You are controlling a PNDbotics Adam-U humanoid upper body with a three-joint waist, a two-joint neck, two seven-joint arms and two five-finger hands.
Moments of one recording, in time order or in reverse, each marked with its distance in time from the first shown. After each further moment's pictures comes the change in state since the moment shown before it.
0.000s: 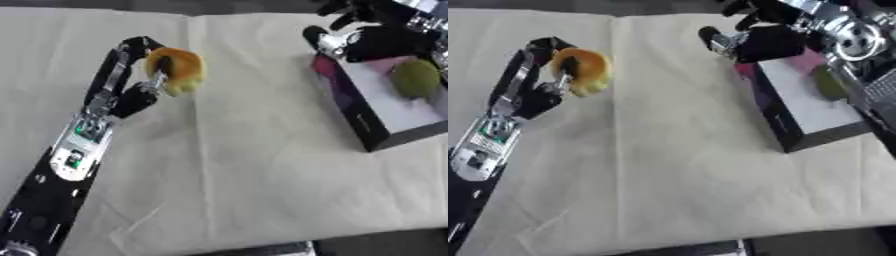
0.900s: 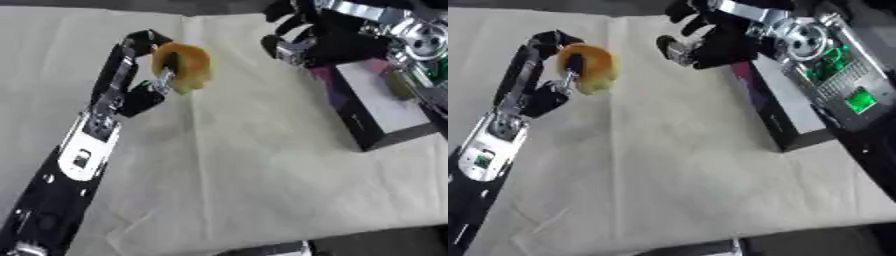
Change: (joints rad) left arm -0.038 -0.056 -0.005 0.013 -0.100 -0.031 0.065; right arm -0.054 0.078 0.052 0.000 0.023 0.081 0.099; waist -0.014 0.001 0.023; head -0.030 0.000
